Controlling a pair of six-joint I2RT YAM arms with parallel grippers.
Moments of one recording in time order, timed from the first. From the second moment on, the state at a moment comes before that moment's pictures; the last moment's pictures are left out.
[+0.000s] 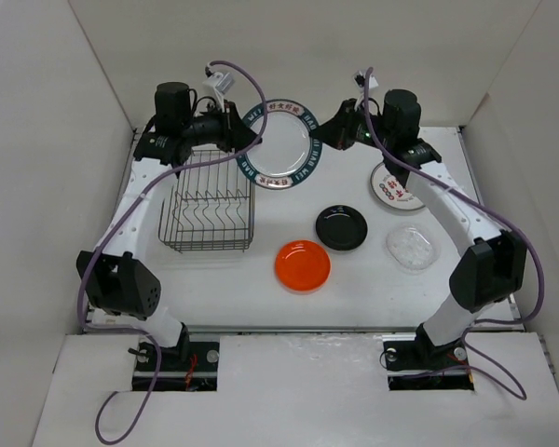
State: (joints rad) left arm -0.20 1.60 1.66 -0.43 0.81 -0.16; right arm 0.34 1.64 1.56 -0.03 -0.61 0.39
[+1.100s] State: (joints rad) left arm -0.07 1.16 1.14 -0.61 -0.45 0.01; right arm 0.39 1.65 1.53 -0.28 -0.18 0.35
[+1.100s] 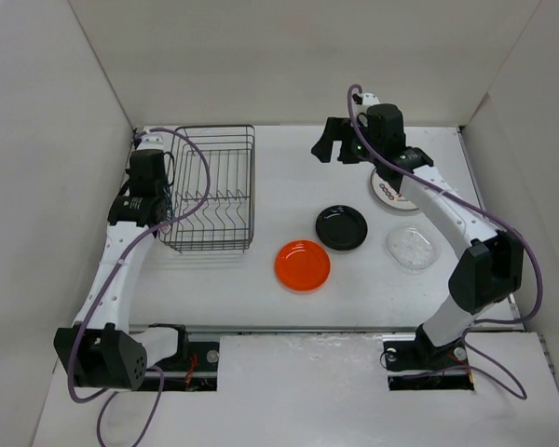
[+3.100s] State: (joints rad) left arm -0.03 1.30 1.14 -0.45 -0.15 0.06; right arm -0.25 1.38 0.98 -0.22 0.00 0.54
